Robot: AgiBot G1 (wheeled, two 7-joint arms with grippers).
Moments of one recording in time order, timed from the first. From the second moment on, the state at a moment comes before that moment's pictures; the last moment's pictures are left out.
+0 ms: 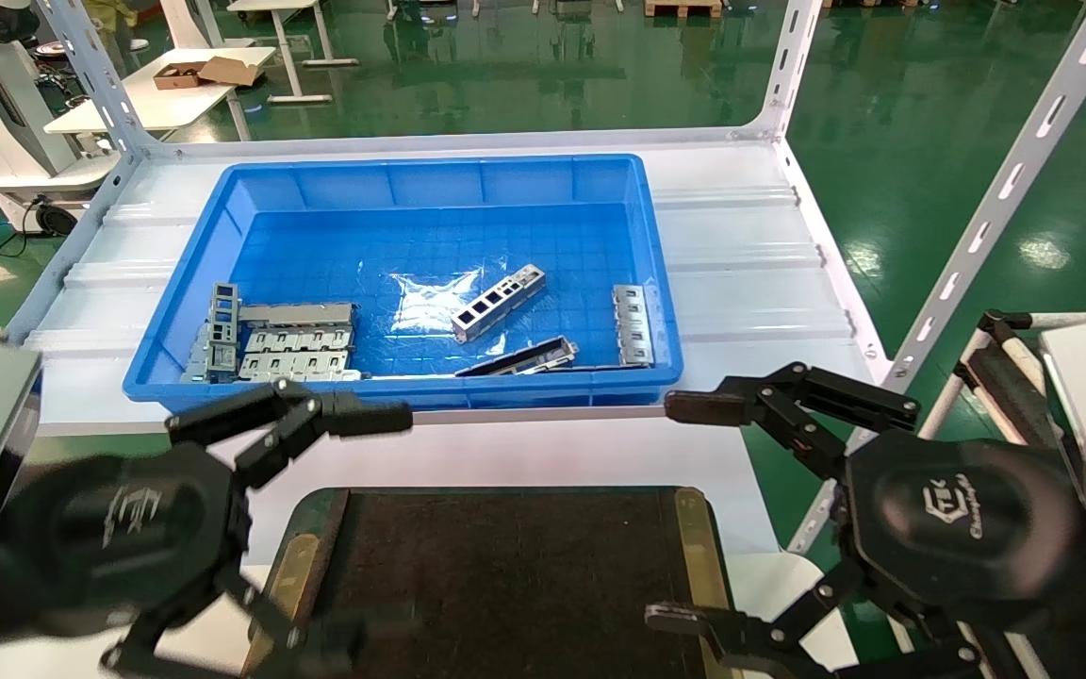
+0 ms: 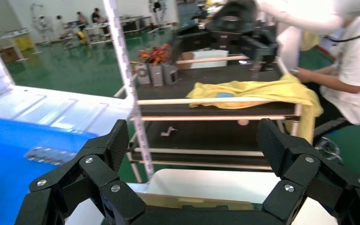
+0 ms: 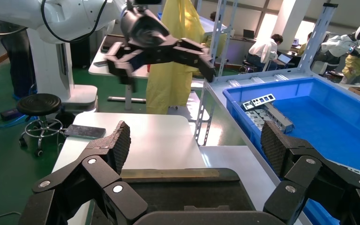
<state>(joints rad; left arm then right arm) -1.09 0.62 0.29 -1.28 0.76 1.45 -0.20 1.10 -0.58 -0.36 1.27 -0.67 -1.46 0.14</state>
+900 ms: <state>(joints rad) -1.37 0.94 0.45 -0.92 1.18 1.09 -0.20 1.10 -0.58 -0.36 1.27 -0.67 -1.46 0.14</state>
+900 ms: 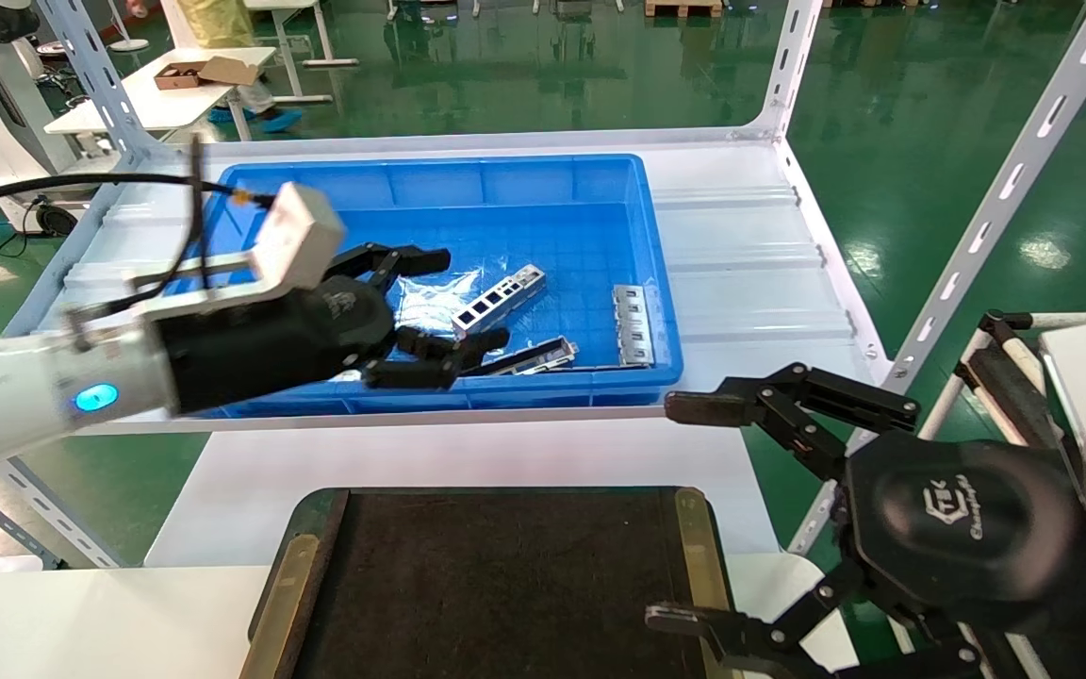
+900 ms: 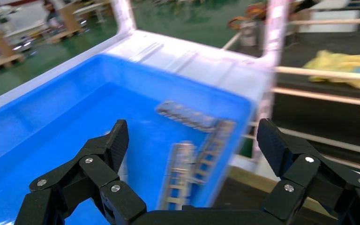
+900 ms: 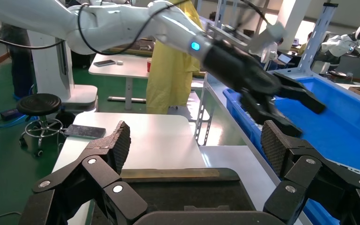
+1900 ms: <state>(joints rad) -1.60 1.28 0.49 -0.19 1.31 0.81 0.06 1.10 -0.58 -0.36 1.27 -0.67 -1.46 0.14</state>
